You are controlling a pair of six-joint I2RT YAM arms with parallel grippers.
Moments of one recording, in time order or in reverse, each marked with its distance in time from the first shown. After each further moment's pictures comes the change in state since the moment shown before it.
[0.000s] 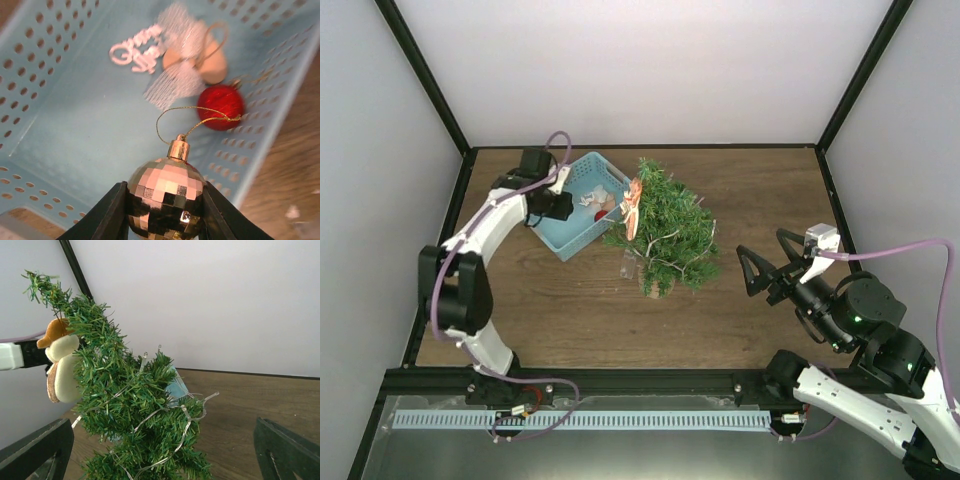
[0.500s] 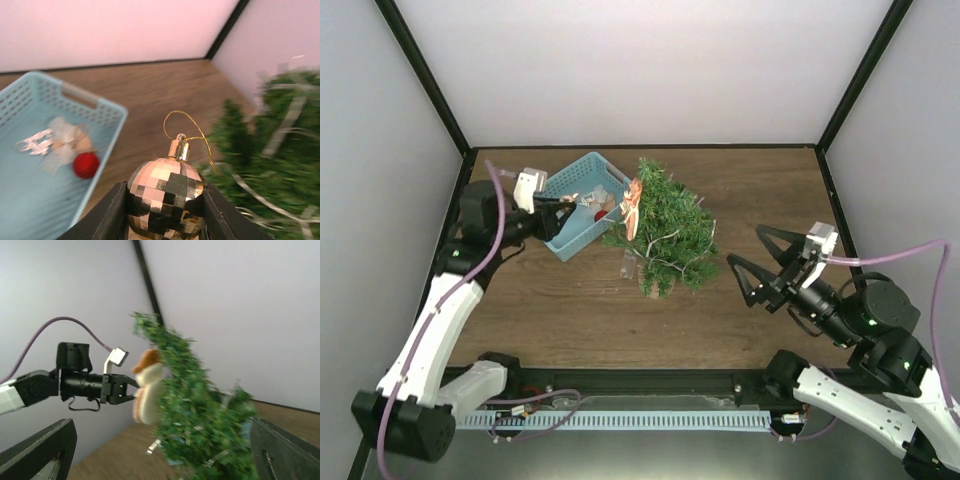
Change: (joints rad) left arm -0.003 -0.676 -0.350 0.278 0.360 -0.200; right arm 0.000 -0.012 -0.010 0.169 -0.228 0.010
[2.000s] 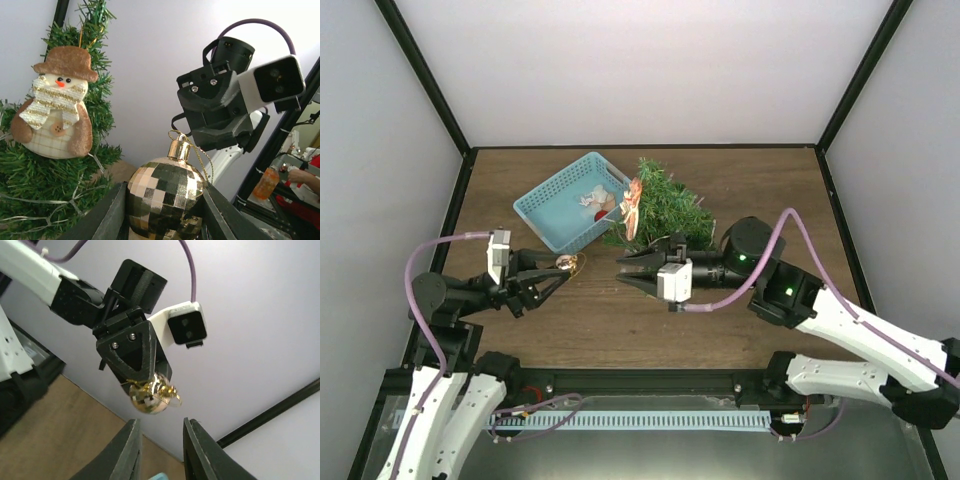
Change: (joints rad) left arm -0.027 -0.624 -0.365 0.548 0.584 -0.528; right arm 0.156 0.589 0.121 0.365 -0.646 -1.030
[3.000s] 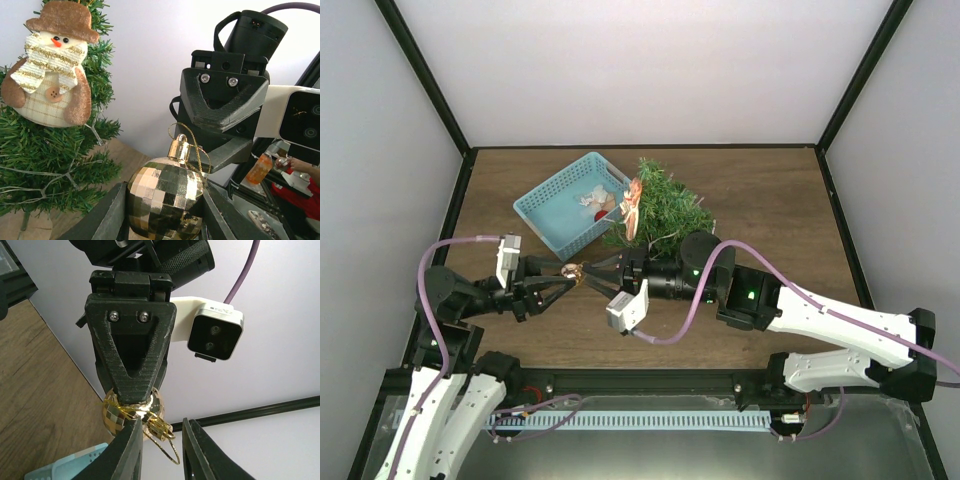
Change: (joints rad) left arm -0.021 -0.008 0.000 -0.166 0.031 0.087; right arm 0.192 0.180 0.061 0.019 0.321 -0.515
